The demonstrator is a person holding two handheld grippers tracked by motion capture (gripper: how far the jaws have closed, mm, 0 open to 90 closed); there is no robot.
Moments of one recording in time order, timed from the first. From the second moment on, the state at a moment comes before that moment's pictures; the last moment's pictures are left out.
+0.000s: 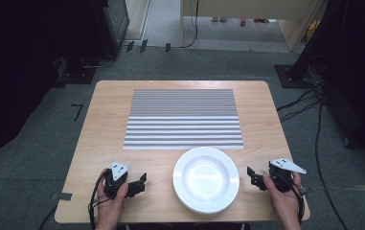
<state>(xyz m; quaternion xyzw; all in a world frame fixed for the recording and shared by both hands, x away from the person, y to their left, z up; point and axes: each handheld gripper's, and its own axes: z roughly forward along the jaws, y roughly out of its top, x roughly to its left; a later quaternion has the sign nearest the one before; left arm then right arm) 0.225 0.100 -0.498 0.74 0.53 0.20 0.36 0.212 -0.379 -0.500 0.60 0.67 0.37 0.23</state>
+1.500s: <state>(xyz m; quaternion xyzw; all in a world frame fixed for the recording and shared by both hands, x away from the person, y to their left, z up) 0.222 0.034 -0.481 0.74 0.46 0.13 0.47 0.211 -0.330 -0.484 0.56 0.67 0.43 0.22</state>
